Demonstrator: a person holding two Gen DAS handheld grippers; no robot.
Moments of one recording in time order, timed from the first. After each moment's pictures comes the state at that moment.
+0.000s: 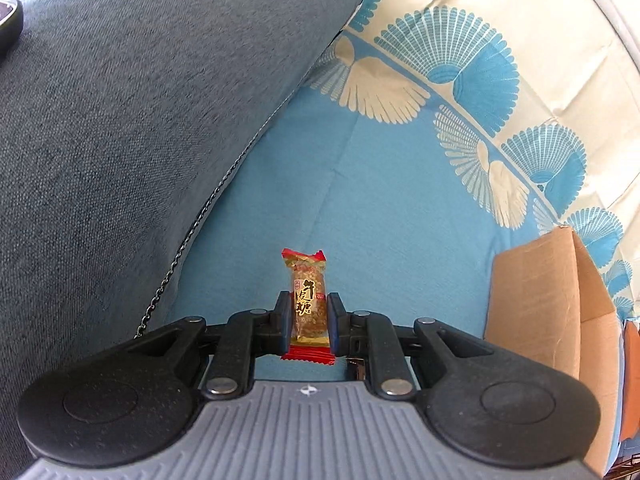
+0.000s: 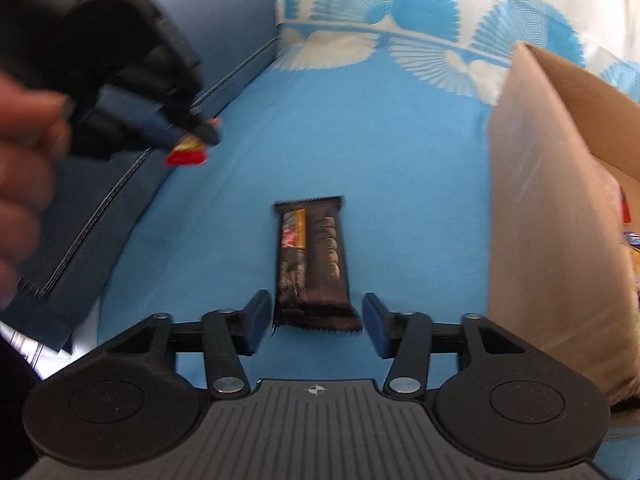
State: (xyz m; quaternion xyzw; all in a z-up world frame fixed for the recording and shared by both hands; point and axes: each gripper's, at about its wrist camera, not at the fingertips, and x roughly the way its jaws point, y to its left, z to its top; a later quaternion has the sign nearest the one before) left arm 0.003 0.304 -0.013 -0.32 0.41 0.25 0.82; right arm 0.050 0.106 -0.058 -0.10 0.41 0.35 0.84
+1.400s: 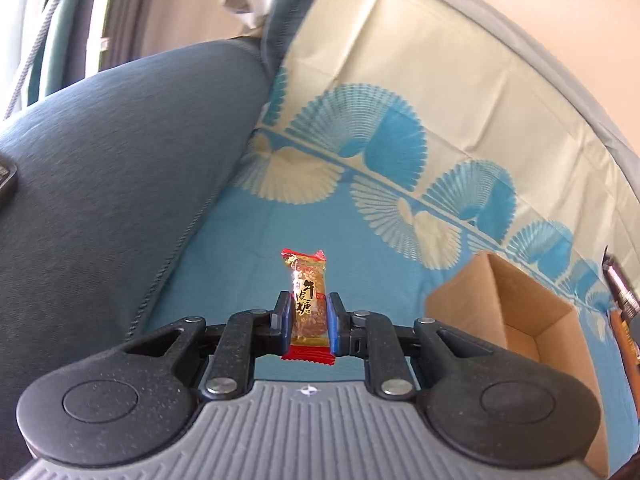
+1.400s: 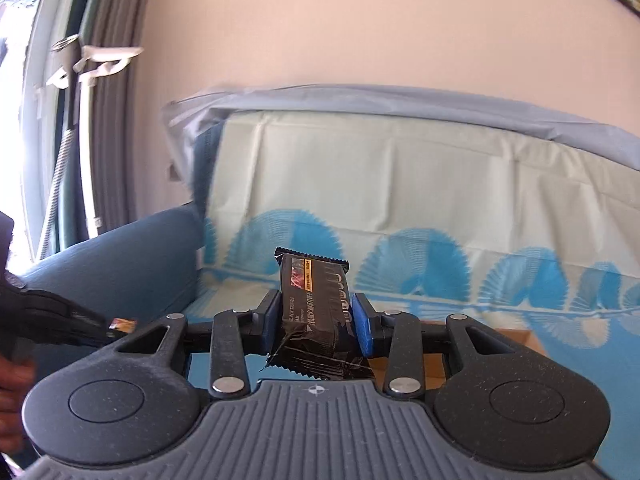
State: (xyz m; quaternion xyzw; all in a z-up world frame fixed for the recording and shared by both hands) left arm -0.002 0.236 0.048 -0.22 0.29 0.22 0.90; right arm 0.104 -0.067 0.072 0.00 0.13 0.28 0.95
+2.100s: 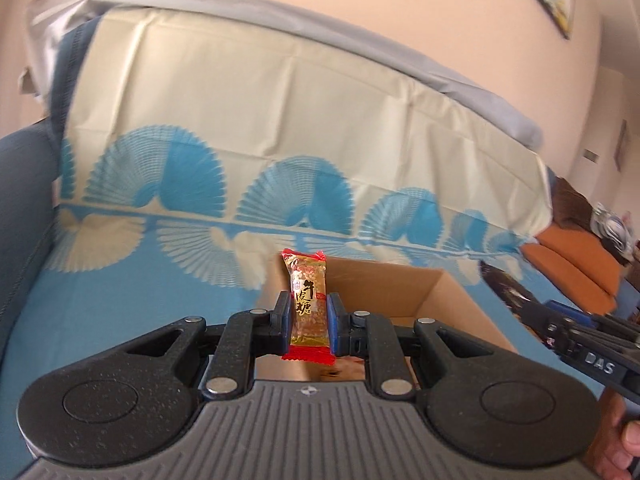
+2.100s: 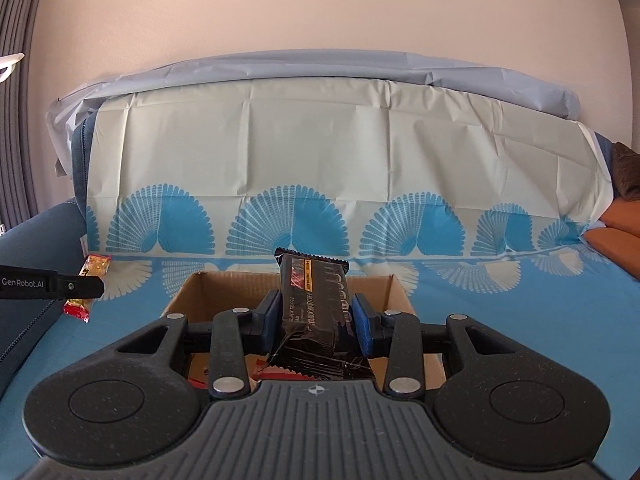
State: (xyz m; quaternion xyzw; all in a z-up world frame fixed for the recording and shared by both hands) left arm 0.074 0.079 0.055 -0.10 0.22 0.02 0.97; right arm 0.143 -0.156 0.036 0.01 0.18 0.16 0.97
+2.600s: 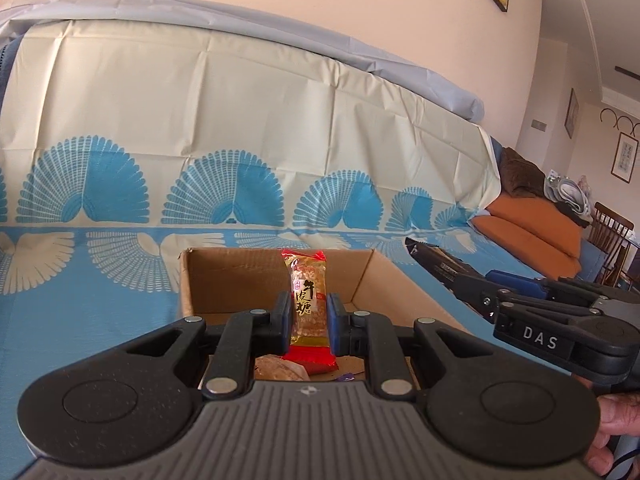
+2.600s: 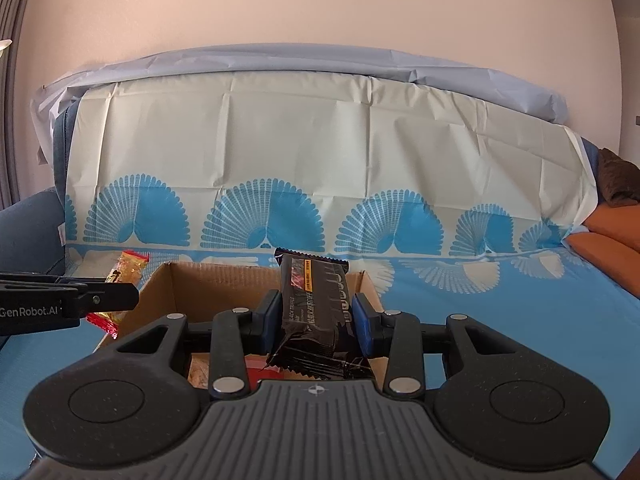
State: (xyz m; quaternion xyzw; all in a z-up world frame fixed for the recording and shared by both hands) left arm 0.084 0.028 0.042 -0.06 0.22 -0.05 0.97; right arm 0.150 -0.163 0.030 0.00 0.18 0.15 0.97
